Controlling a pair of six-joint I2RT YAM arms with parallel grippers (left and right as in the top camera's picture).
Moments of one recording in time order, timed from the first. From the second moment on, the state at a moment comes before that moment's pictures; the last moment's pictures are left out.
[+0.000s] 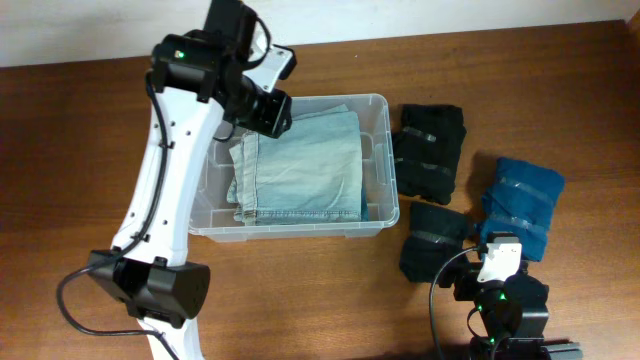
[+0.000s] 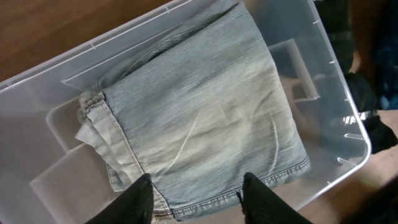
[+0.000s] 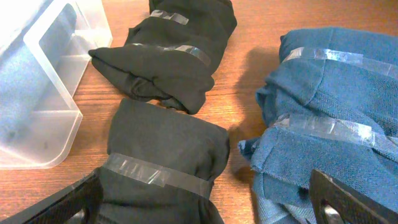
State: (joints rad) left arm -0.35 2.05 2.34 -1.49 0.23 0.12; right arm -0.10 0.01 0.16 -0.65 -0.05 0.01
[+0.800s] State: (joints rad) left arm -0.08 1.46 2.37 -1.53 -0.10 -0.14; right arm -0.10 0.01 0.16 -0.65 -0.05 0.01
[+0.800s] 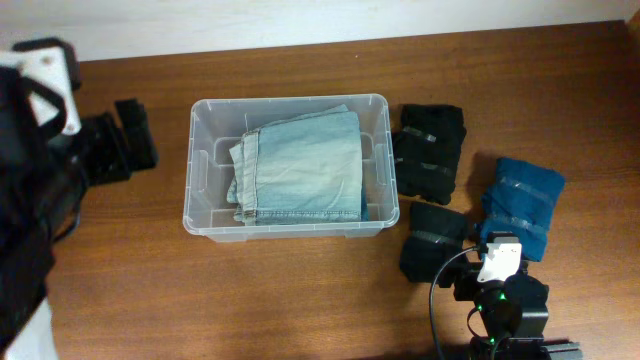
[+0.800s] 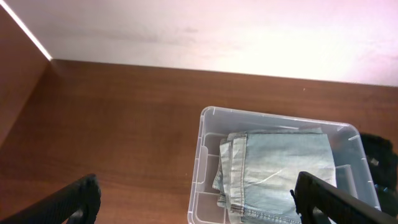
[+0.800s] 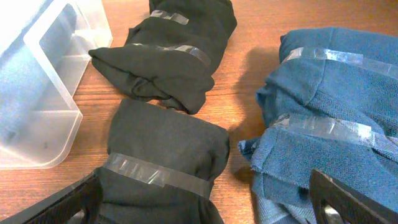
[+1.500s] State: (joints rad) left arm -0.08 1.43 2.37 -1.53 -0.11 -0.14; right arm -0.10 0.01 0.16 -0.65 -0.05 0.01
